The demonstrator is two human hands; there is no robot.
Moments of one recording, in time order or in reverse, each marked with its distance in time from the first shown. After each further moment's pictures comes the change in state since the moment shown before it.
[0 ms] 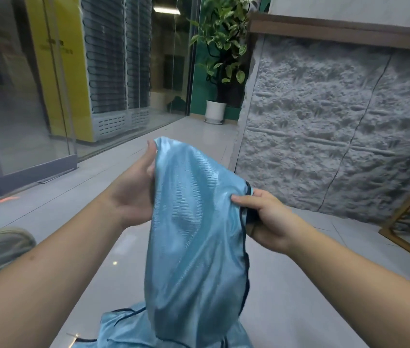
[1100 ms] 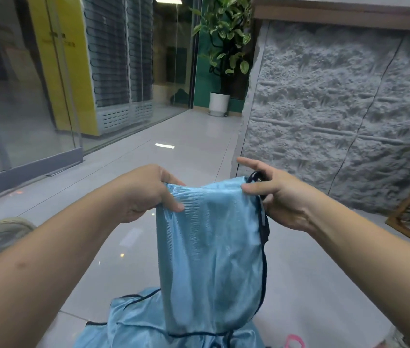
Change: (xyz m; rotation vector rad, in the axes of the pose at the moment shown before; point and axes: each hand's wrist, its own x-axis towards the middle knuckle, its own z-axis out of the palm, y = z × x) left_hand -0.018 -0.005 0.002 0.844 0.182 -0.075; right_hand -0.014 -0.026 0.003 -0.055 0.045 0.016
